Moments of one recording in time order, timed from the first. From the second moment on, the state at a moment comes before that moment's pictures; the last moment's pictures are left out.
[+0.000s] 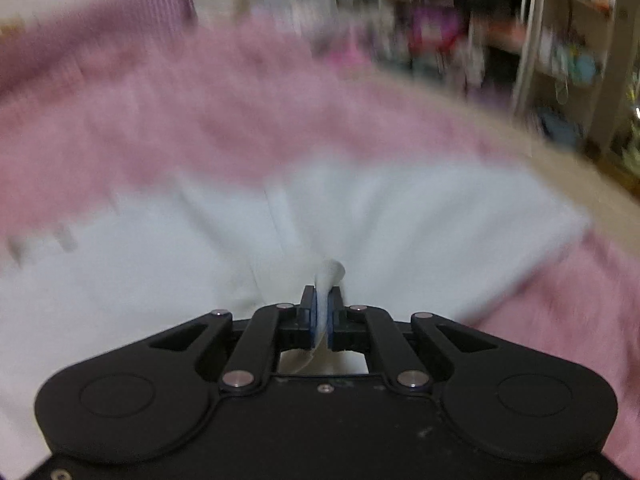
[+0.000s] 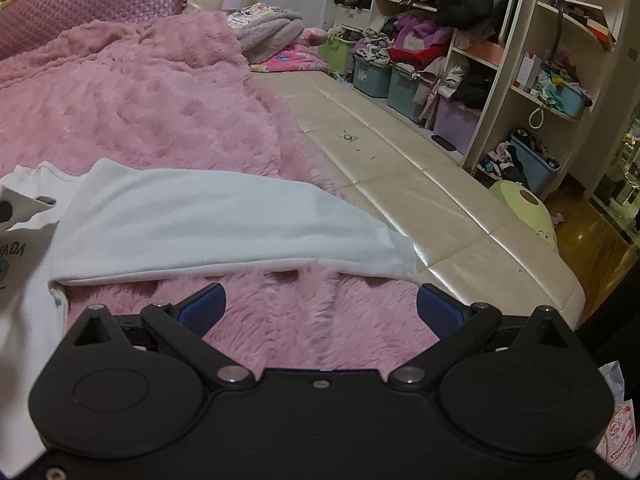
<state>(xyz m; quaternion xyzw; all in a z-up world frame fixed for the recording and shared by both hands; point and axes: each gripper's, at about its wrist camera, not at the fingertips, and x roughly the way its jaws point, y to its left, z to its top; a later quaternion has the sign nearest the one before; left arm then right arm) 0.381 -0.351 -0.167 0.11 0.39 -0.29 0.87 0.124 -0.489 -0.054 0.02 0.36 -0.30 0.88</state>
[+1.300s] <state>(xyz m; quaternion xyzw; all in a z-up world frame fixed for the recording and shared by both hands) 0.188 -0.038 -0.082 0.09 0.36 -0.04 0.93 0.124 -0.707 -0.147 0.41 0.30 -0.34 0.79</state>
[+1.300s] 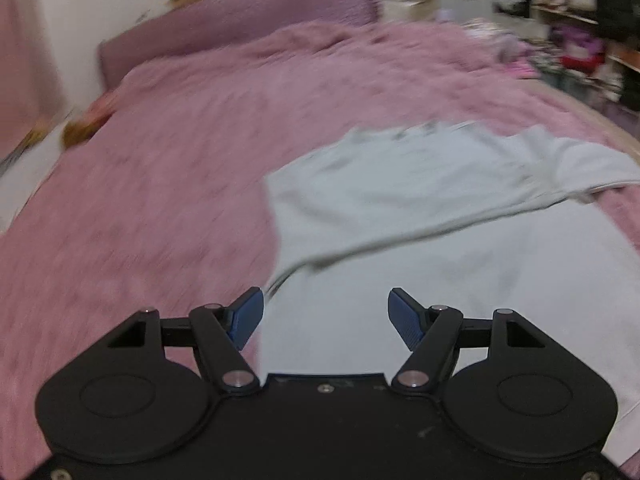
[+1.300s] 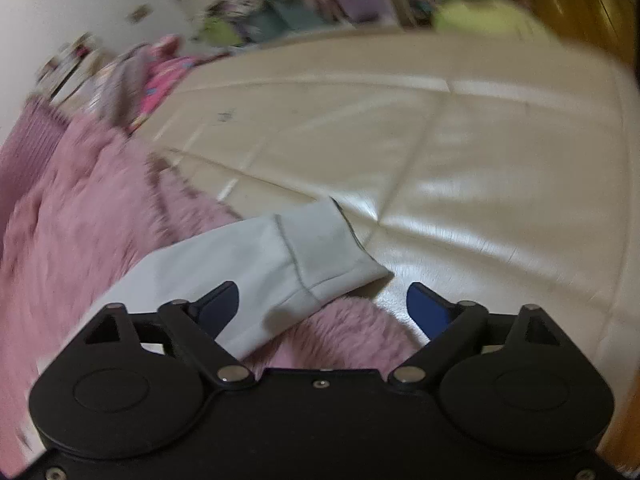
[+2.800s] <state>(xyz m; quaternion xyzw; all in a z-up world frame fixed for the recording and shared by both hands) 0.170 0.165 -0.094 -0.04 0.36 0.17 0.92 0.328 -0.240 -0.047 0.23 0.30 0.08 0.92</state>
